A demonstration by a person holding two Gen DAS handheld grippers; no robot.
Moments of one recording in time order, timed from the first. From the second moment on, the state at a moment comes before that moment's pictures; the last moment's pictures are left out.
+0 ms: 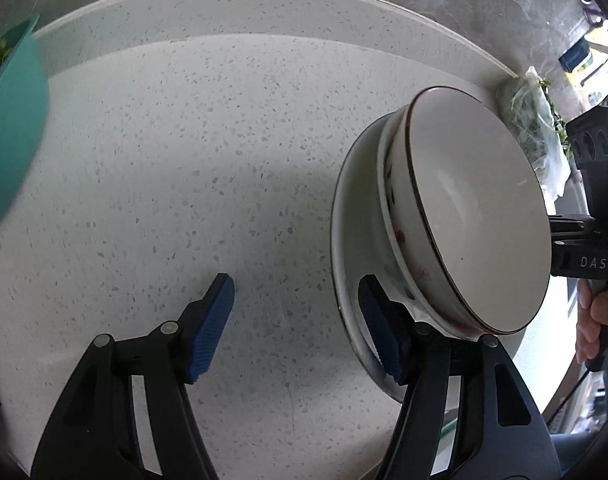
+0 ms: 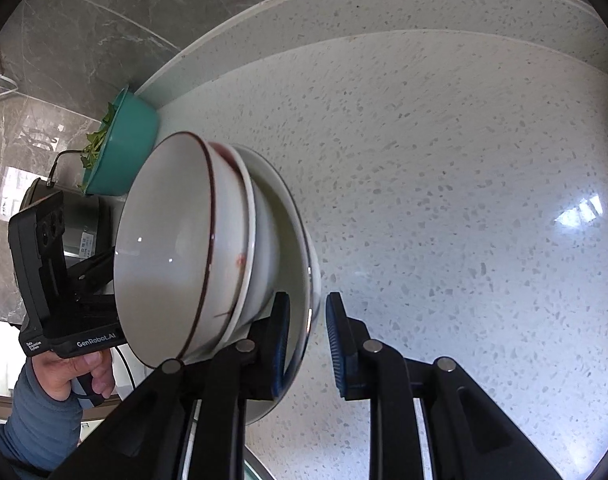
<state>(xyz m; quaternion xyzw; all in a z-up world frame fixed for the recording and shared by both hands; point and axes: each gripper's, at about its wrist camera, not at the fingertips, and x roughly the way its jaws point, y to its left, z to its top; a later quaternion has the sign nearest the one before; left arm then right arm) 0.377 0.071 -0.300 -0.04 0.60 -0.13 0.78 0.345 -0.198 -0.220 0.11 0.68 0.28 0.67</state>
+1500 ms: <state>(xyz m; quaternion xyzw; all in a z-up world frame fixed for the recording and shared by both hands) 0.323 0.043 -0.200 0.00 0.54 -0.15 0.83 0.309 -0.186 -0.146 0.05 0.63 0.28 0.73</state>
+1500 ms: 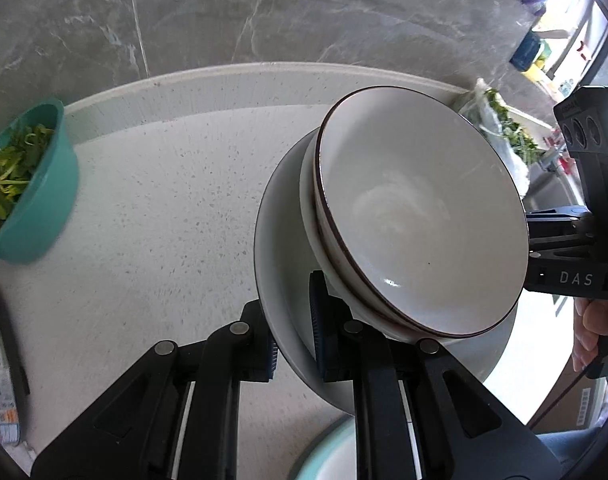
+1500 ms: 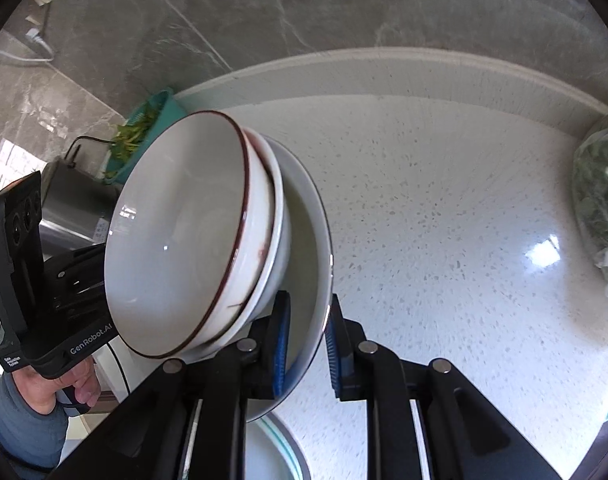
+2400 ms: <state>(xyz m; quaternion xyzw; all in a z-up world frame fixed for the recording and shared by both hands) 0.128 0.047 -0.207 -0.01 0.57 -0.17 0.81 0.162 -0.188 -0.136 0.05 0.66 0.27 0.70</state>
